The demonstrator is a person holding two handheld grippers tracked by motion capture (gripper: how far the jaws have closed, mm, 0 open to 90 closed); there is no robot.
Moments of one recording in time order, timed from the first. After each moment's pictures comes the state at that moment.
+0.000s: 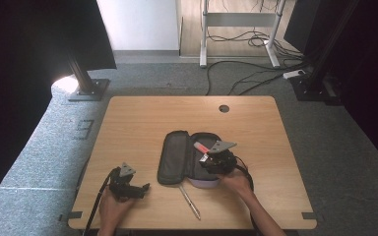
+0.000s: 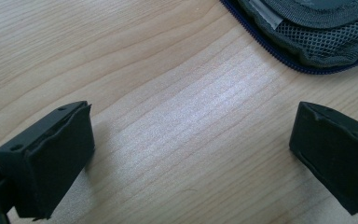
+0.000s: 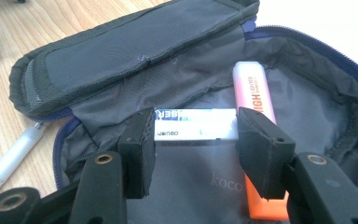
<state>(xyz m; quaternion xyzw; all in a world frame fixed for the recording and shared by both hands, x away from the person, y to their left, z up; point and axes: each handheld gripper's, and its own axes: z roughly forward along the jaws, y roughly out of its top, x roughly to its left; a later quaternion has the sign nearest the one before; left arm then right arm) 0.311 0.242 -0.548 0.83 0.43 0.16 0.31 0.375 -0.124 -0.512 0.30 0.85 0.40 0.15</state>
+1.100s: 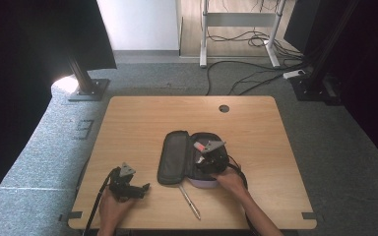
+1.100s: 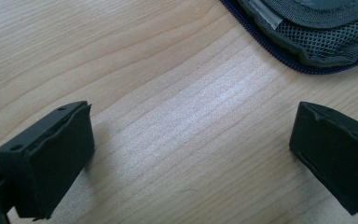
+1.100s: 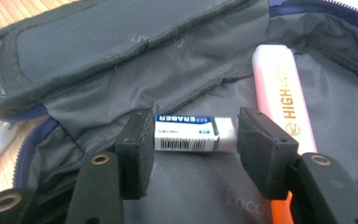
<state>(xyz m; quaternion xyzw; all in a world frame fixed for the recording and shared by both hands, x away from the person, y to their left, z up) 0.311 0.242 -0.548 0.83 0.43 0.16 0.31 0.389 -0.105 -0.528 0.30 0.87 0.36 0.13</state>
